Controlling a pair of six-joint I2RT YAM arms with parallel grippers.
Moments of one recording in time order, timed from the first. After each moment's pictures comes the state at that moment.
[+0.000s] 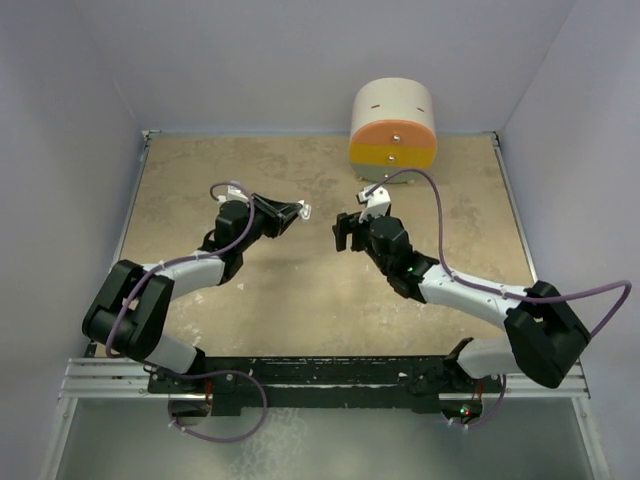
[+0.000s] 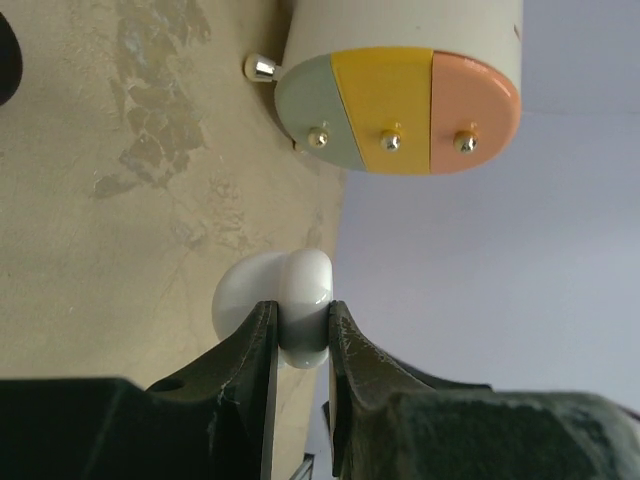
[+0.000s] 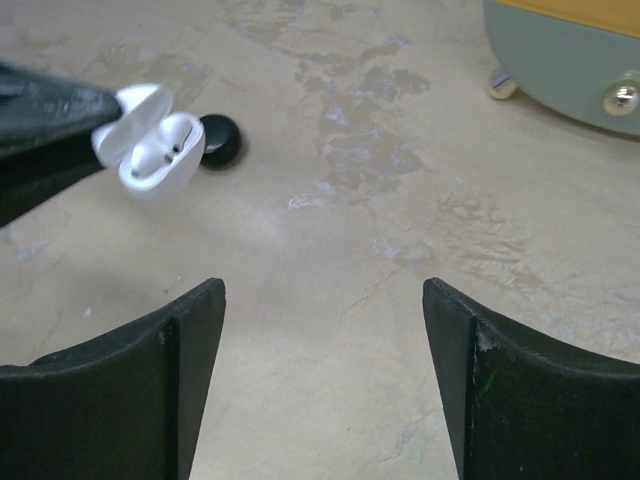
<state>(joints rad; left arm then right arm) -0.41 1.49 0.63 0.63 0.16 -1.37 0.75 1.34 0.72 0.32 0.35 0.21</state>
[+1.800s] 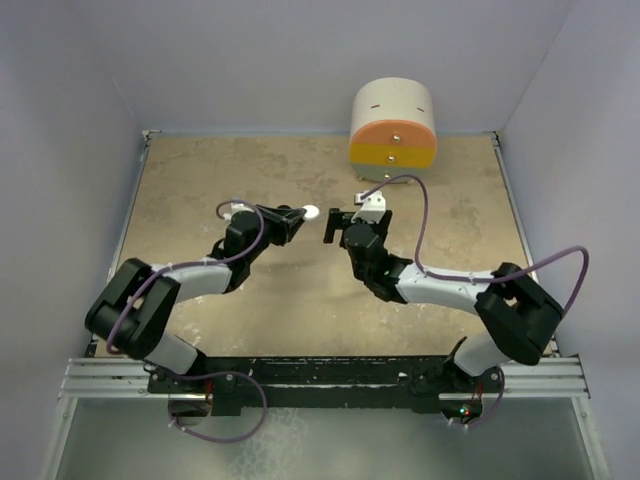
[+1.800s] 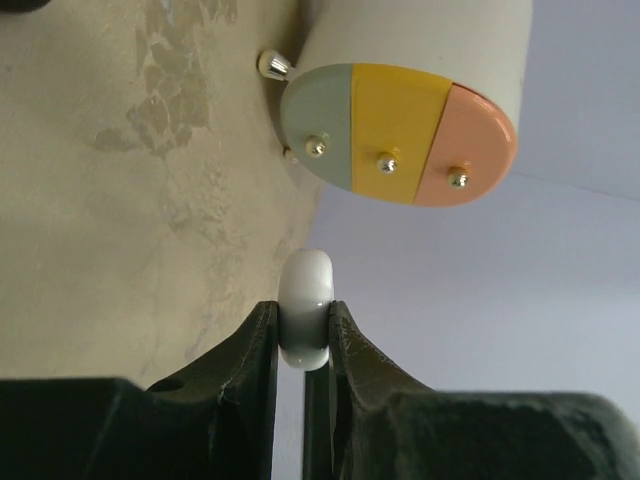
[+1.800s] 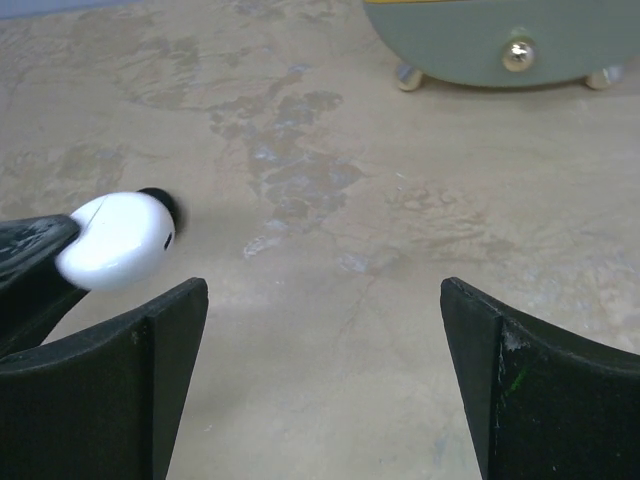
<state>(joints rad) -0.51 1.48 0.55 0.67 -0.02 -1.64 0.87 1.52 0.74 0.48 0.76 0.35</state>
